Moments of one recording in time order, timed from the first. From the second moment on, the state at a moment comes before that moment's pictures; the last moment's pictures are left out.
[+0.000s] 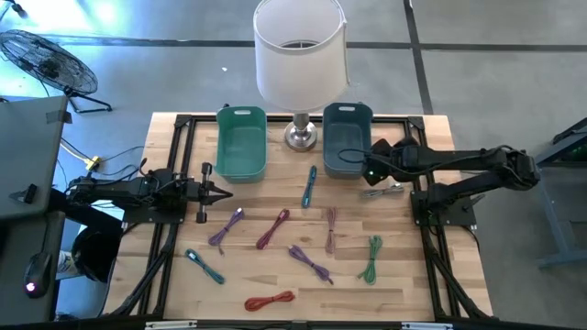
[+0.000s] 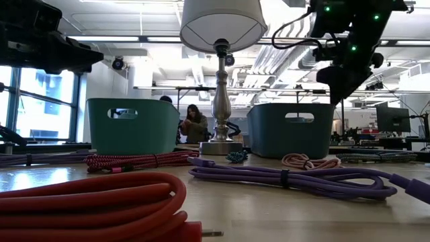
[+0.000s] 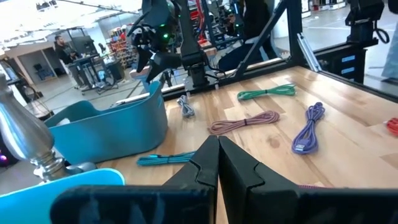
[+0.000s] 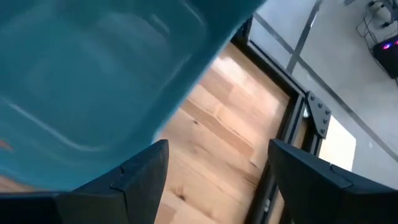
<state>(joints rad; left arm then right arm) -0.03 0.02 0.02 -0.01 0.01 0.26 -0.18 1.18 0.82 -1.06 0.73 0.66</state>
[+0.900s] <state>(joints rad) -0.03 0.02 0.02 -0.01 0.01 0.25 -0.22 1.19 0.67 -0.85 0.69 0.67</state>
